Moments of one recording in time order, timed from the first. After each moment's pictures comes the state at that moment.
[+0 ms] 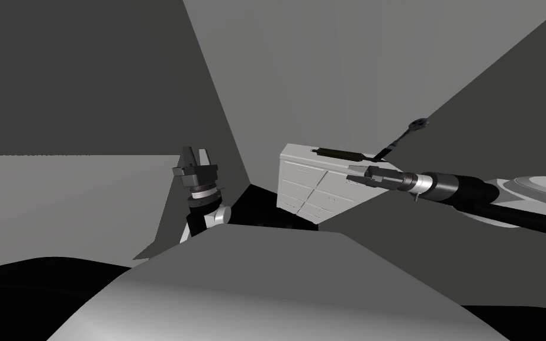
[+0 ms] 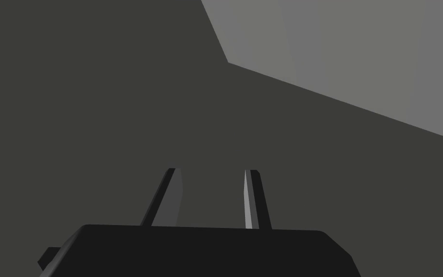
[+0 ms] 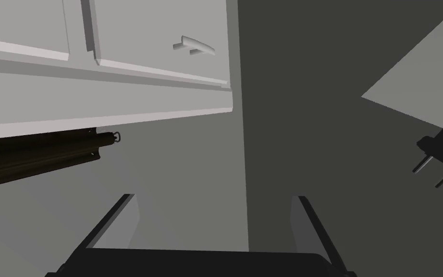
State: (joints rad) left arm 0.49 -0.03 0.05 -2.37 -0.03 -0.65 0.11; right arm 0.64 -1.36 -0.56 -1.76 0.42 -1.01 -0.20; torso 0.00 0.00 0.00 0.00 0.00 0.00
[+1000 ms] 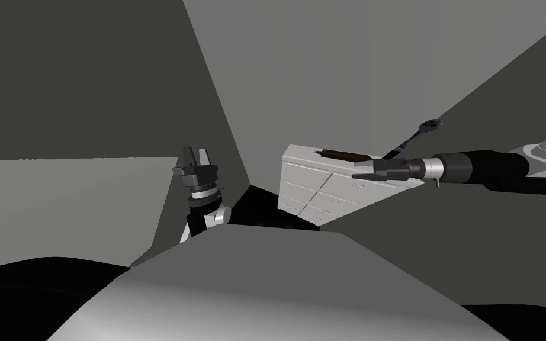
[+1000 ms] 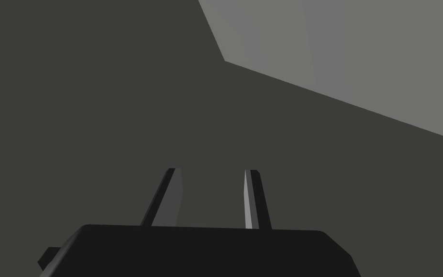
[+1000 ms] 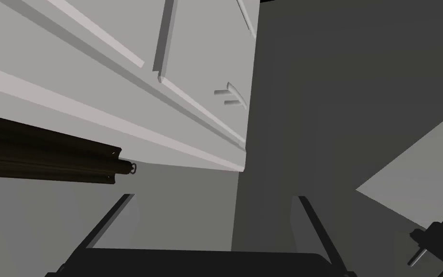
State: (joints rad) left arm 0.49 -0.03 0.05 -2.37 -0.03 -0.65 0.11; right arm 0.70 -1.63 -0.67 -1.62 0.55 -1.10 -0.23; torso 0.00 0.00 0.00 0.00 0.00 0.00
